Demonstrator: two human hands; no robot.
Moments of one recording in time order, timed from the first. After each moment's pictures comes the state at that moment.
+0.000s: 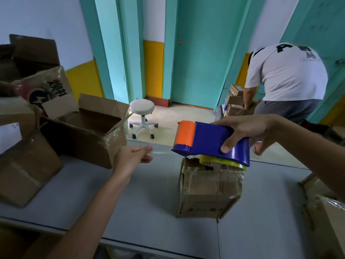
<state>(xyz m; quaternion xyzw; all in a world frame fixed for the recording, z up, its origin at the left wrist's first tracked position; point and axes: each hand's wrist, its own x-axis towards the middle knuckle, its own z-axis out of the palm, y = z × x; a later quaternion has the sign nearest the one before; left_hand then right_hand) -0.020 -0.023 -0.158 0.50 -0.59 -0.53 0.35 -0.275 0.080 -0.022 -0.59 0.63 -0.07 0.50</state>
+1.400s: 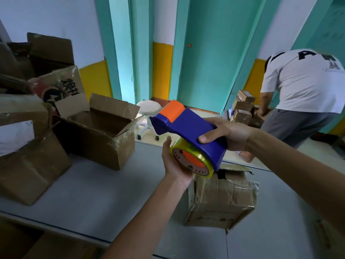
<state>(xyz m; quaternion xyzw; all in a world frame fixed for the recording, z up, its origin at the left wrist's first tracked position) -0.092 0.015 -0.139 0.16 -0.14 -0.89 0.39 -0.225 0.037 -0.049 -0.55 0.51 -0.29 0.60</state>
